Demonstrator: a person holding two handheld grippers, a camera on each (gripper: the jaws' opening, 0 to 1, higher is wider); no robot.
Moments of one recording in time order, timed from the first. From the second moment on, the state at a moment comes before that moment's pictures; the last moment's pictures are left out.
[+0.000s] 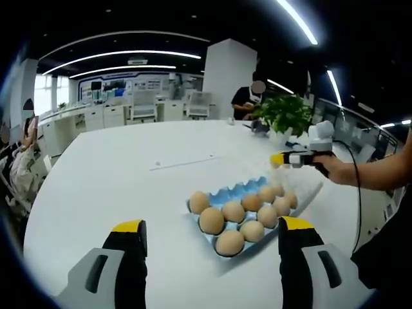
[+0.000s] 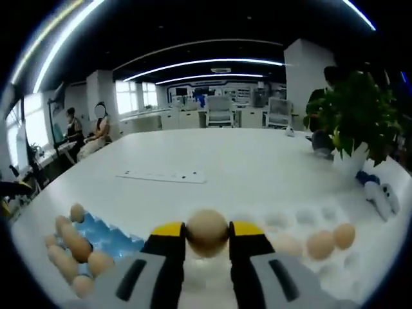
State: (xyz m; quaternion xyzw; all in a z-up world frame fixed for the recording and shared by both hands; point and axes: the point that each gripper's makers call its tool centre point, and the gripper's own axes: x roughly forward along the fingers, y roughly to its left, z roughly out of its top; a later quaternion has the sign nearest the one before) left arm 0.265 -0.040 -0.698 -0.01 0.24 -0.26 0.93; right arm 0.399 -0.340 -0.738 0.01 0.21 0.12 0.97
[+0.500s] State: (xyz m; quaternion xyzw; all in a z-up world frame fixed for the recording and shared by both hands) left arm 0.263 -0.039 -0.699 -0.01 0.24 -0.26 0.93; right arm 0.392 -0.229 -0.729 0.02 0.21 0.24 0.95
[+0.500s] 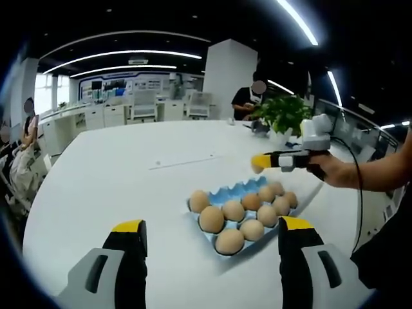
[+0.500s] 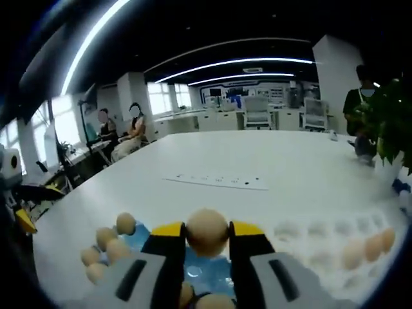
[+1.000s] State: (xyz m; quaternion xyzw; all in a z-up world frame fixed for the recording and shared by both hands) left arm 0.261 -0.034 -0.703 -0.01 0.25 -0.26 0.93; right arm 0.386 -0.144 -0.743 0.01 0.22 0.33 0.92
